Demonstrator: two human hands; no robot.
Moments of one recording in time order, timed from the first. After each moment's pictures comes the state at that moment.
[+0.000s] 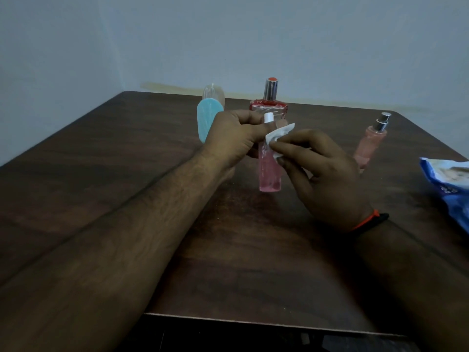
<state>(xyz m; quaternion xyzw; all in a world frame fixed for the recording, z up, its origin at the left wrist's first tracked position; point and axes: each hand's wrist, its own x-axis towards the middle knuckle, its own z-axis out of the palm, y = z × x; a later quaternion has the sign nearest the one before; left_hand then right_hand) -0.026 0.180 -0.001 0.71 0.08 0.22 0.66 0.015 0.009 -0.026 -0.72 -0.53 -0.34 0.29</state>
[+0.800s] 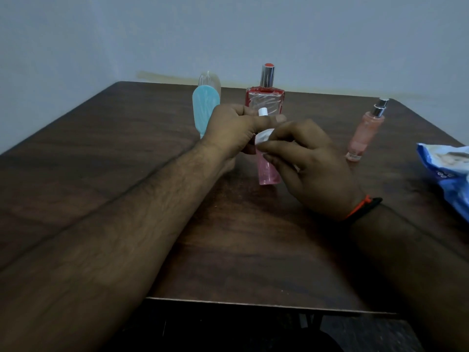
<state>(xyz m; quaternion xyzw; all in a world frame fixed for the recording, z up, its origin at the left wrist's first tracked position) -0.030 0.171 0.001 0.69 0.13 0.21 0.68 0.014 0.014 -0.026 -0.70 -0.58 -0.33 0.27</state>
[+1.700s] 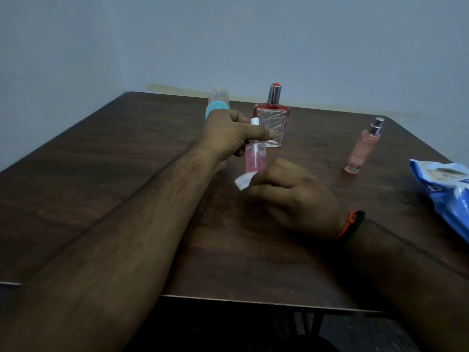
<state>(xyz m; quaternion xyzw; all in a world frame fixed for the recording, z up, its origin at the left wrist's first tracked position) -0.039 0.202 0.012 0.73 0.13 0.23 0.64 -0.010 0.025 -0.030 -0.64 -0.69 -0.28 0.17</state>
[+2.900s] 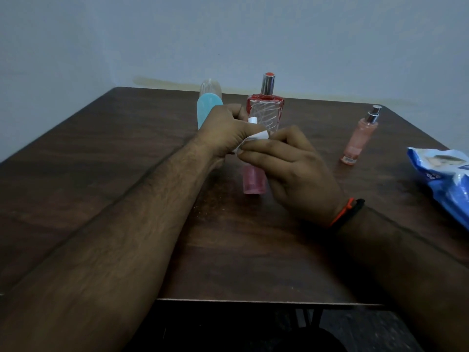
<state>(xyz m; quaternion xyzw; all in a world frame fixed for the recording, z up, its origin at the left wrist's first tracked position) -0.032 0.201 0.001 0.75 0.09 0.20 0.62 -0.009 0.031 -0.022 -0.69 -0.62 -0.34 0.19</state>
